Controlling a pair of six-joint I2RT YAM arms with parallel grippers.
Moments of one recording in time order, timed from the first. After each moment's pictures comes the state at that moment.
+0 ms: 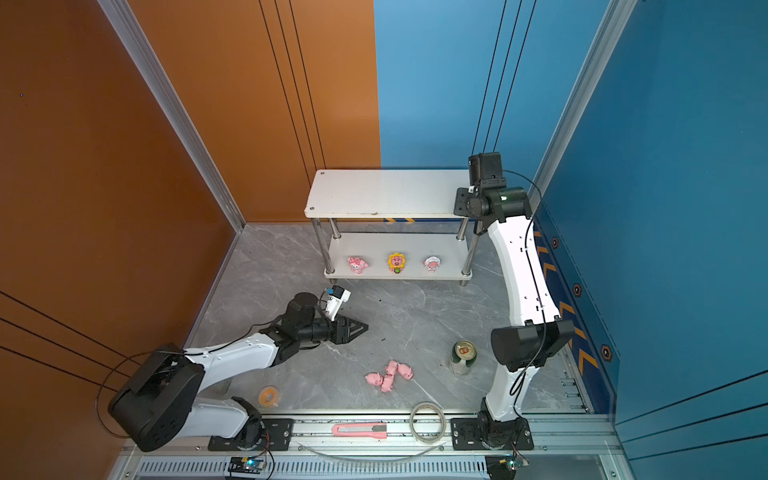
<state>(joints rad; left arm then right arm) -0.56 1.37 0.51 0.33 0.60 -0.53 0.16 1.83 2.27 -1.14 0.18 0.24</state>
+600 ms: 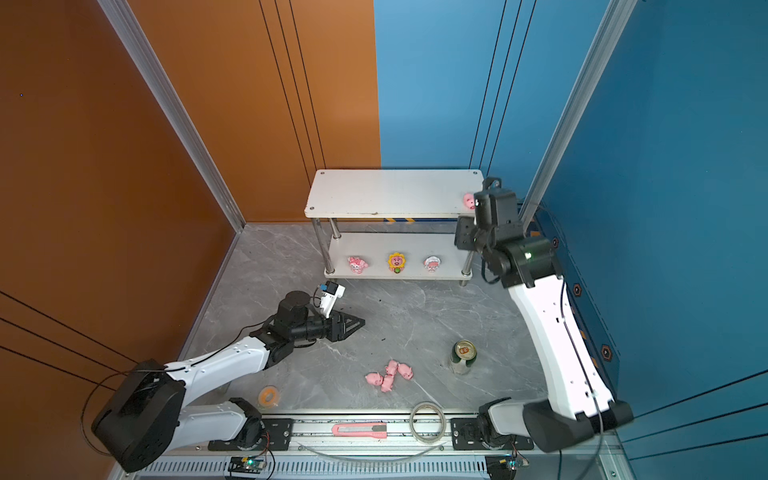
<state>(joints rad) -0.54 1.24 0.50 0.28 0.57 -0.54 0.39 1.24 1.67 -1.04 0.33 0.28</state>
